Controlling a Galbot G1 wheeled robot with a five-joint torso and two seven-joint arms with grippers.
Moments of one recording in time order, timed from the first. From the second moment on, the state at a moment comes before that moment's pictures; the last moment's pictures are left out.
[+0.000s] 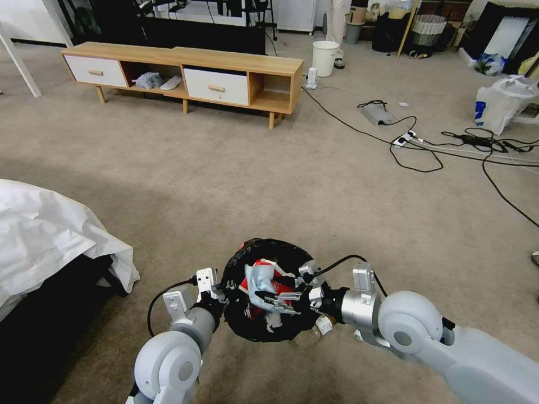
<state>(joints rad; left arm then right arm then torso) 1.41 -1.37 -0.33 -2.19 -0.71 0.61 -0.35 -0.92 0.65 -0.15 2.14 1.14 -0.44 -0.05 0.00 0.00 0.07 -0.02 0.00</state>
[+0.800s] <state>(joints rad) 1.40 -1.36 -0.33 -2.18 -0.72 0.61 -0.35 -0.93 0.63 -0.12 2.16 1.15 -0.44 -0.06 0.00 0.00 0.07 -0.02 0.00</state>
